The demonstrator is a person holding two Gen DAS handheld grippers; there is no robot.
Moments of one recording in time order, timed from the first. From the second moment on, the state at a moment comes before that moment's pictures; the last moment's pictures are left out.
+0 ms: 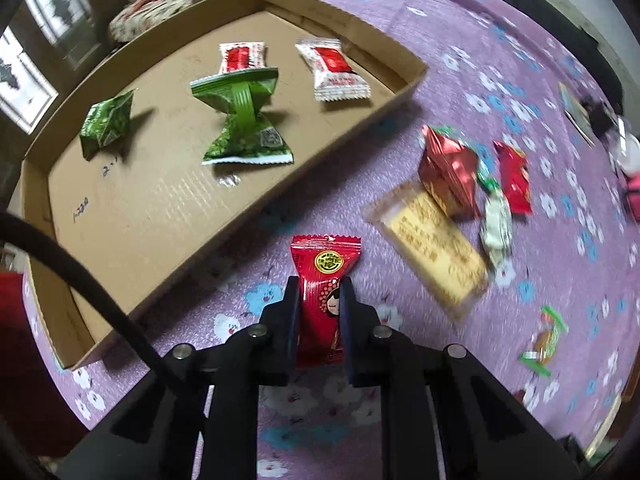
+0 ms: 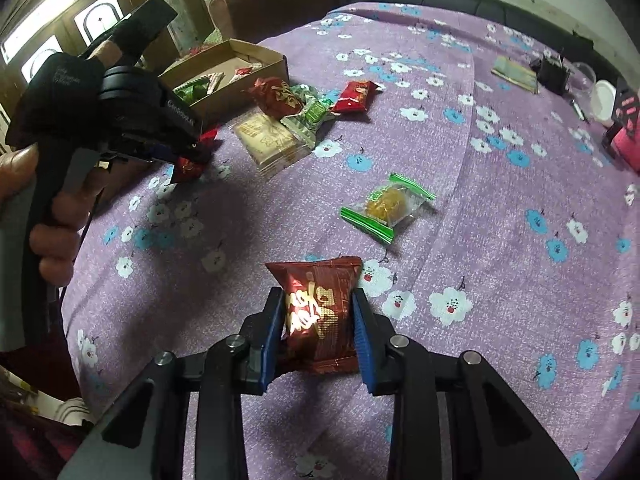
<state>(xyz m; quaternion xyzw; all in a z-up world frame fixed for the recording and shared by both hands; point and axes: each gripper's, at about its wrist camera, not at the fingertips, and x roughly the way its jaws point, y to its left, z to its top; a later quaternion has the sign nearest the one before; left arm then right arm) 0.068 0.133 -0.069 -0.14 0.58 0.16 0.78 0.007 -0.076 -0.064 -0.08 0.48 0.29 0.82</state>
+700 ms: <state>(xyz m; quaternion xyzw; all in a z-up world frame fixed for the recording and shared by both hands) -0.019 0.142 -0.049 -0.11 0.55 0.03 0.83 -0.003 -0.052 -0.046 -0.04 0.48 0.31 0.82</state>
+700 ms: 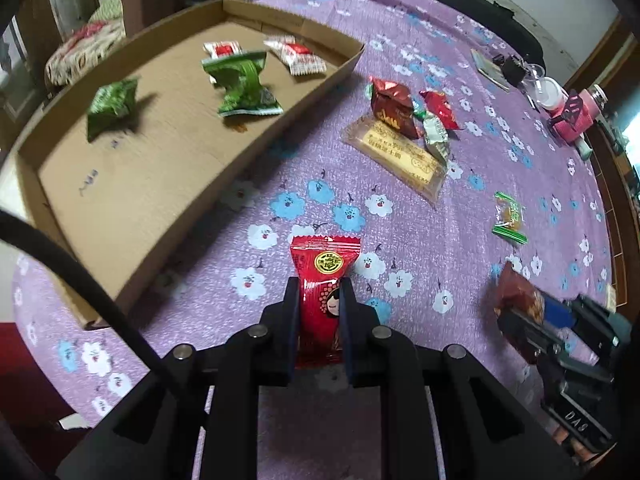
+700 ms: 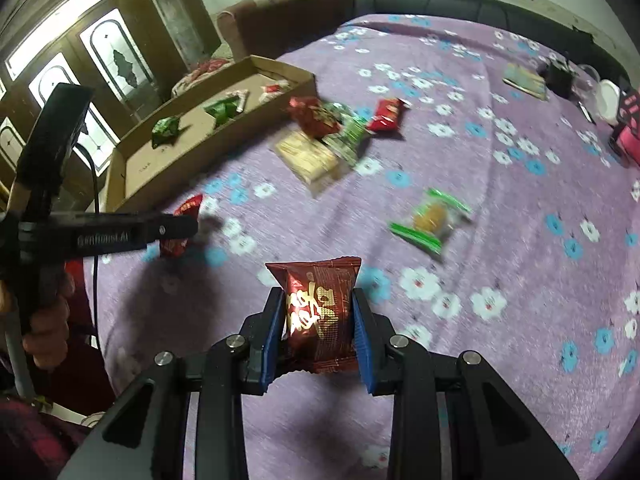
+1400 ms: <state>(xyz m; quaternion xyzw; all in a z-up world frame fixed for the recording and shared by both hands) -0.011 0.234 0.006 -0.12 0.47 0.11 0.87 0.039 0.099 0.013 -0.06 0.41 0.42 0.81</state>
